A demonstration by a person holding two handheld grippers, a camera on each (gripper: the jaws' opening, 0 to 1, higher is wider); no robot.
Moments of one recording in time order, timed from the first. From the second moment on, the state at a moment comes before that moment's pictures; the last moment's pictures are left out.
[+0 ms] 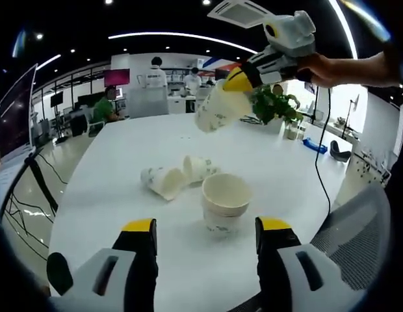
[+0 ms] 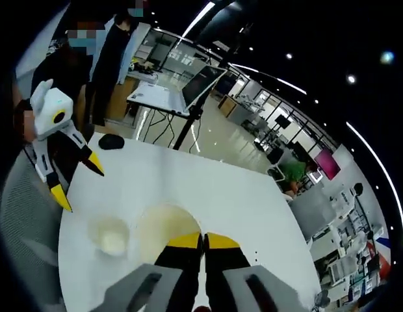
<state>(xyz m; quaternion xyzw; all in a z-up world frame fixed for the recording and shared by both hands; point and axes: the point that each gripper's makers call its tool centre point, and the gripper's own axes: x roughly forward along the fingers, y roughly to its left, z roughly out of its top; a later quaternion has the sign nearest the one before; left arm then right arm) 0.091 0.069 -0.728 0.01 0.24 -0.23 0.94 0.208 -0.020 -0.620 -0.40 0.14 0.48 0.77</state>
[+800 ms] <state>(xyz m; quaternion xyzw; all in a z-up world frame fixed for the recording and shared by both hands) 0.090 0.069 -0.728 0.02 0.23 -0.24 0.94 0.129 0.000 -0.667 -0.39 0.18 0.54 0.72</state>
